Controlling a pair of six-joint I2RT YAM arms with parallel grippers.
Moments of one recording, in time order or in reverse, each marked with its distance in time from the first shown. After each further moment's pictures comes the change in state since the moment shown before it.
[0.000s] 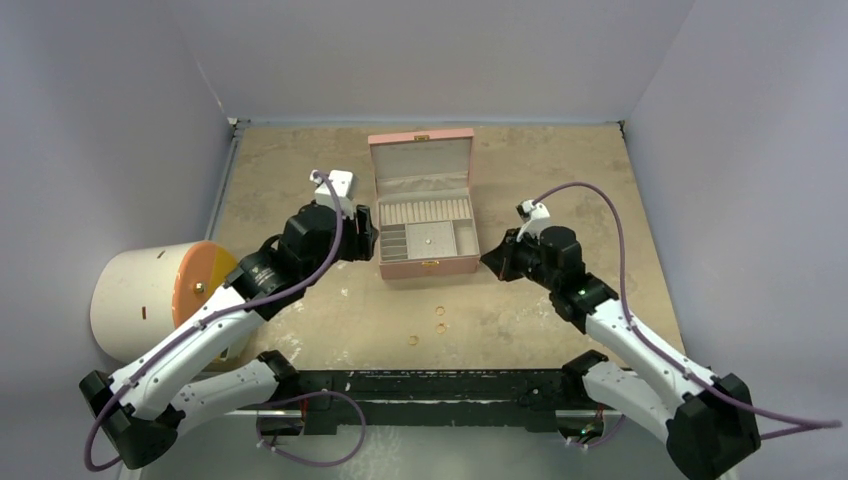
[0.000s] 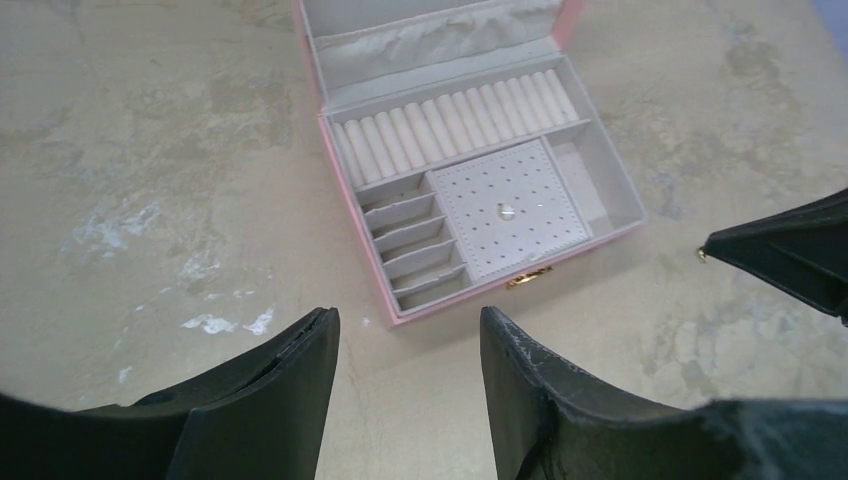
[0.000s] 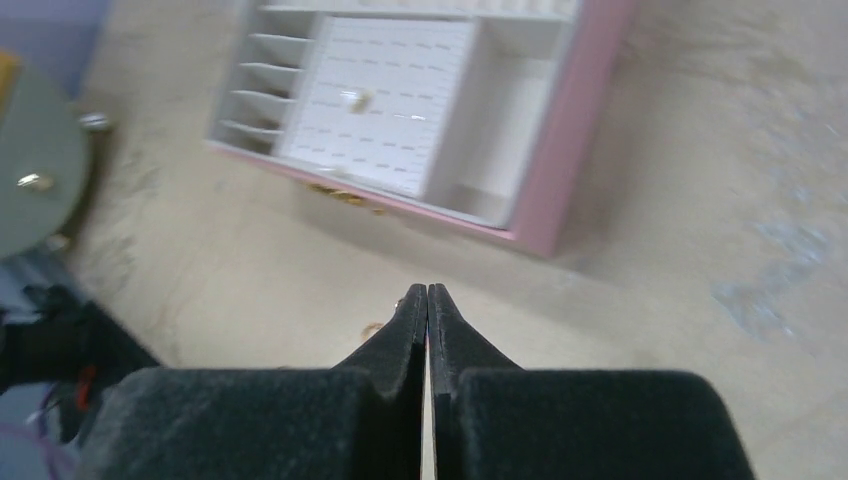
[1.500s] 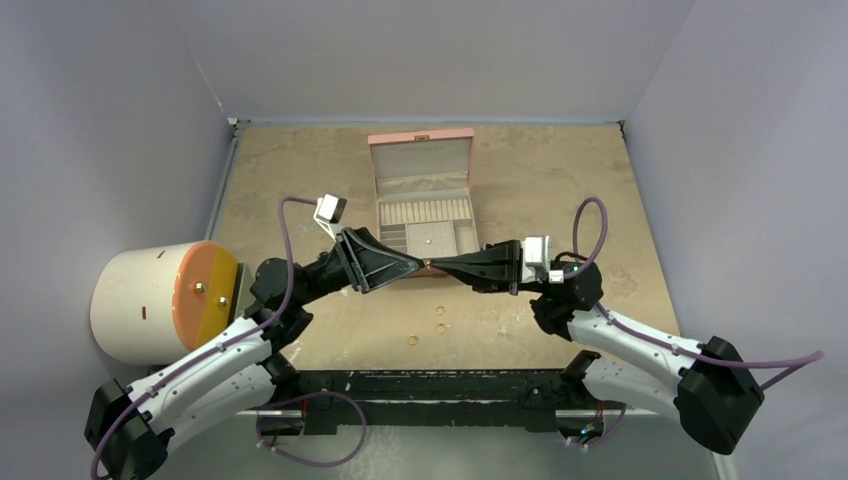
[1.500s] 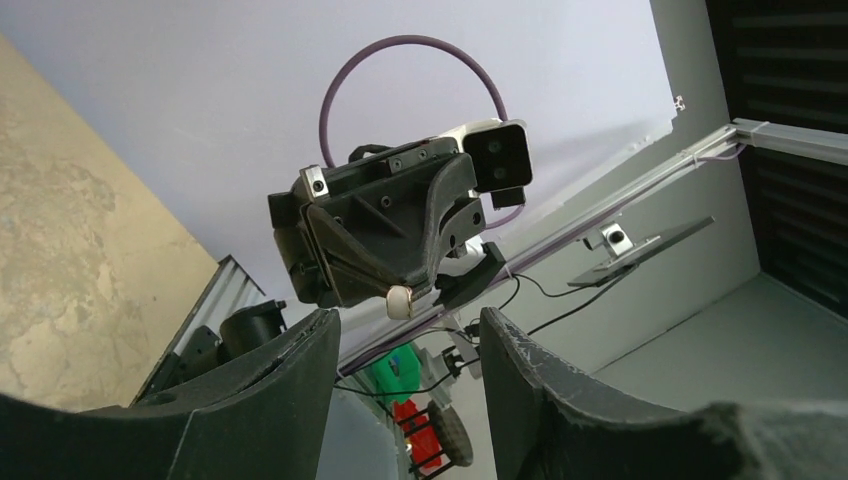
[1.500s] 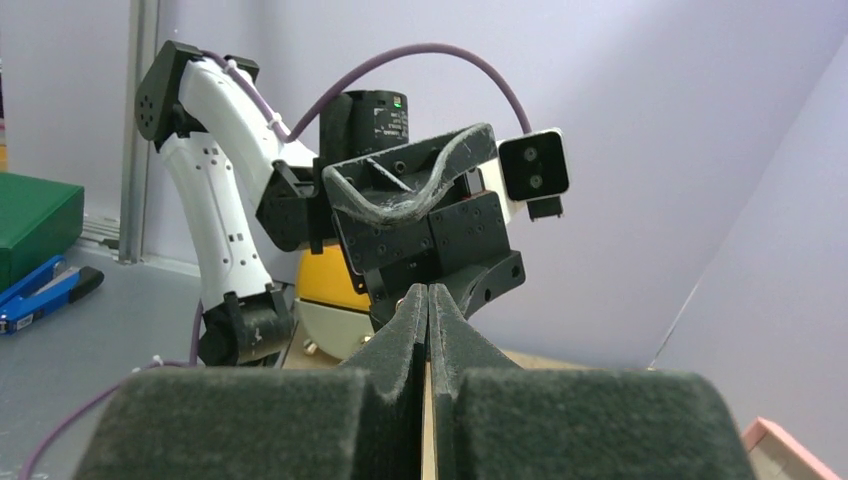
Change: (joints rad) left arm 0.000 -0.172 -0.499 1.210 0.828 -0.941; right arm 0.290 0.064 -0.041 1.321 -0.583 -0.217
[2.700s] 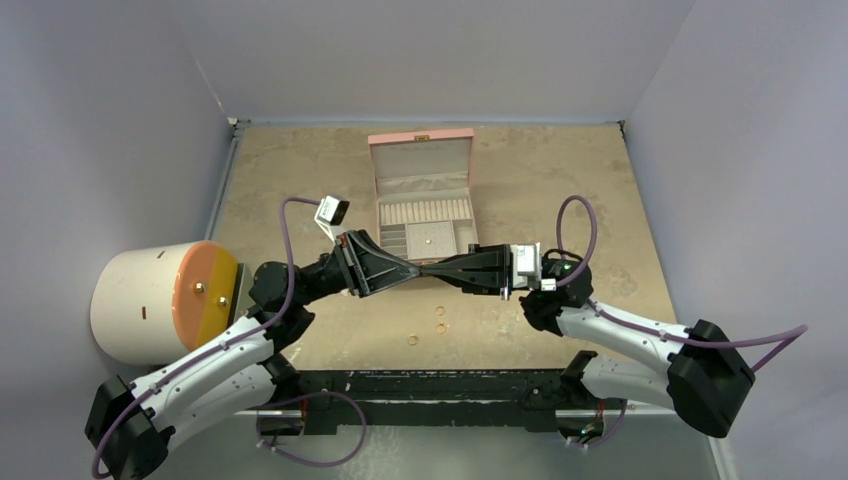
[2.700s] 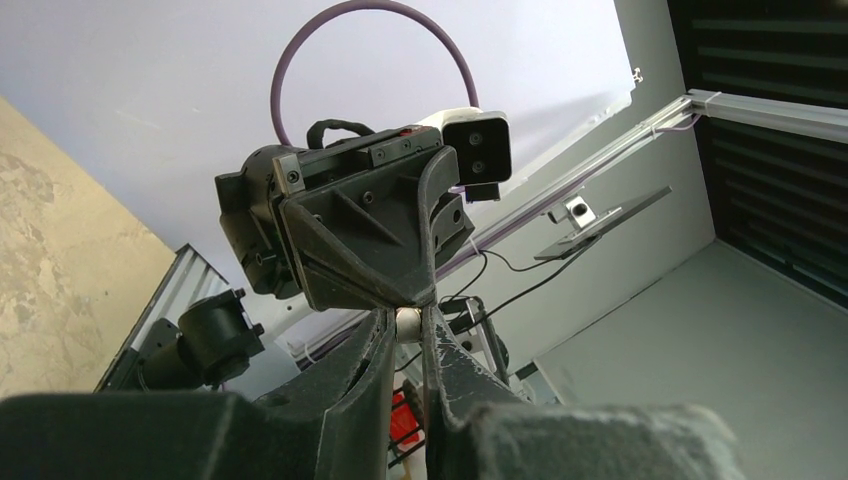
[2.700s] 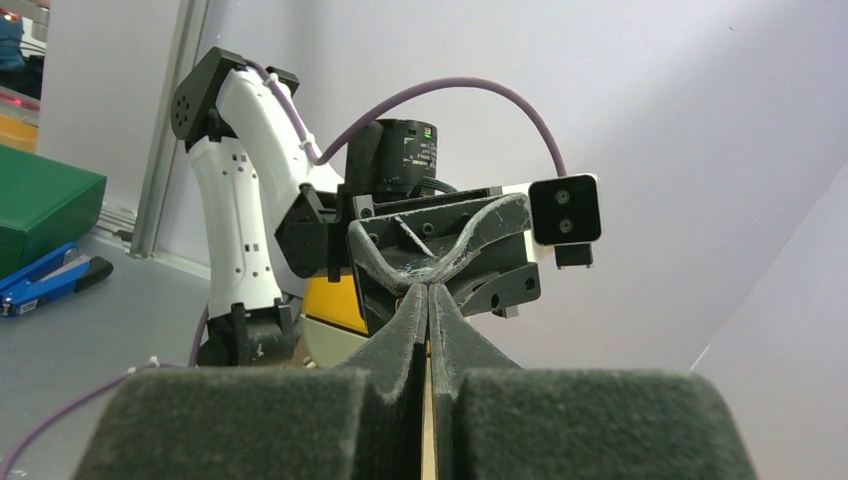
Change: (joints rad) left arm -0.005 0.017 -0.015 0.116 0.066 -0.068; right arm 0.064 0.095 0.059 0.099 -0.050 -0.056
